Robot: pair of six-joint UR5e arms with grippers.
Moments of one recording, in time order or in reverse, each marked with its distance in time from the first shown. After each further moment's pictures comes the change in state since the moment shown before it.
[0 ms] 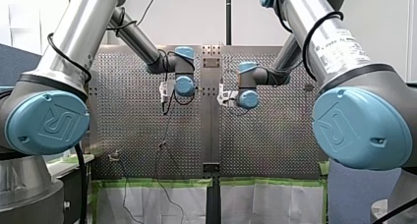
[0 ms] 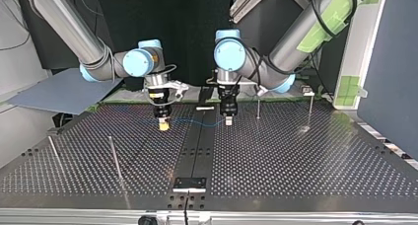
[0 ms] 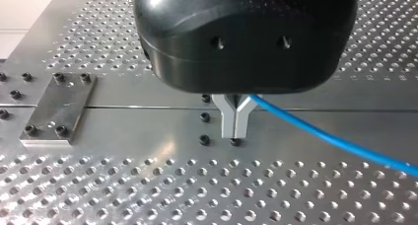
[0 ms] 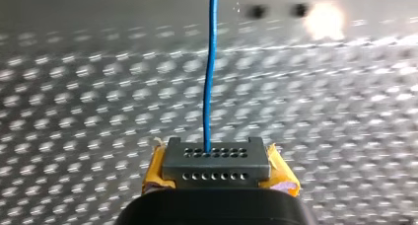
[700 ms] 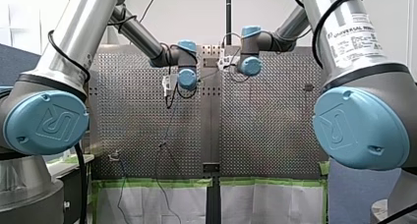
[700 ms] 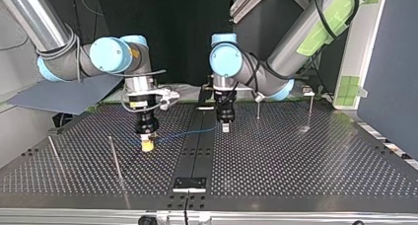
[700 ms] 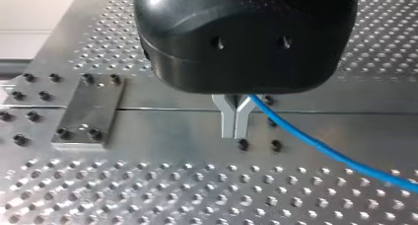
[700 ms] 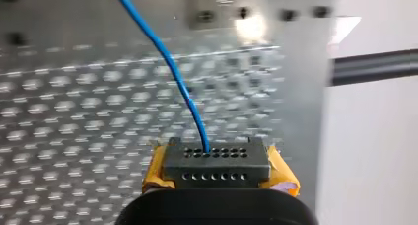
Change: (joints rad) left arm -0.011 0.003 0.082 -0.066 -0.012 -0.014; right arm 0.000 -0.213 -0.040 0.071 -0.015 0.005
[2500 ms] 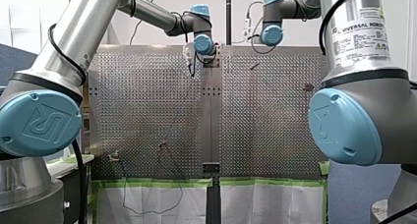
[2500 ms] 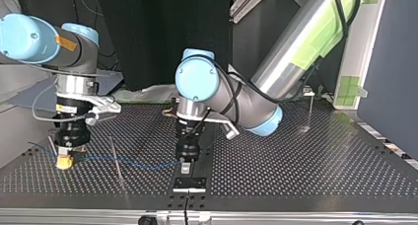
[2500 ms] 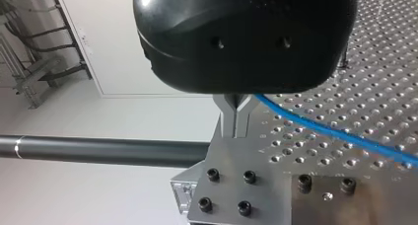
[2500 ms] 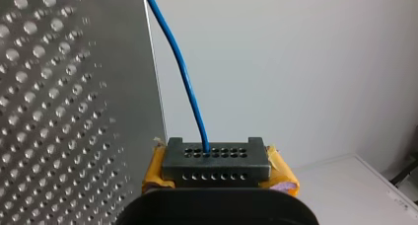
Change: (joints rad) left arm -0.083 -0.041 0.437 -0.214 0.096 -0.076; right arm -0.156 -0.197 -0.015 0.130 0.101 -0.004
